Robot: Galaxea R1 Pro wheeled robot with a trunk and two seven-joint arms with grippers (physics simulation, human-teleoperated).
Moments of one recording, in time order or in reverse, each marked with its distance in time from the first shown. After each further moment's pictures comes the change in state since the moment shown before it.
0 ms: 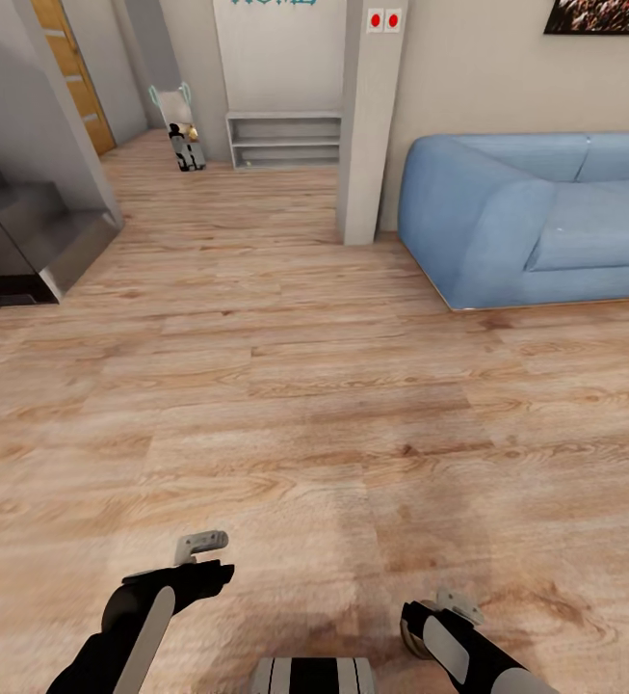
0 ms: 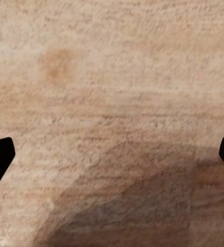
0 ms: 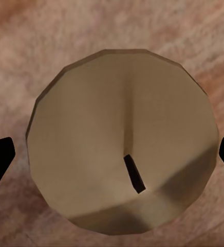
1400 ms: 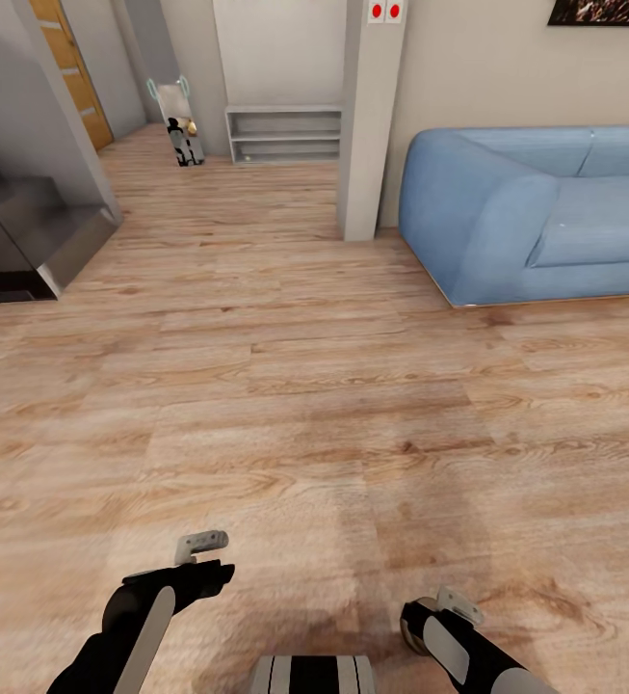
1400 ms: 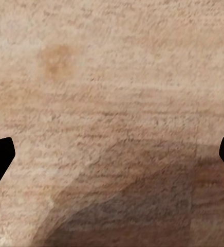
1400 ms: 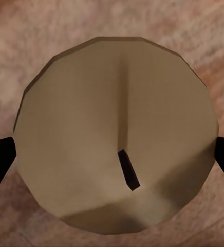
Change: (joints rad) left arm 0.000 -0.001 0.000 0.000 0.000 -0.001 0.000; right arm 0.000 0.000 0.001 0.002 0.003 0.000 -0.002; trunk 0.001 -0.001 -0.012
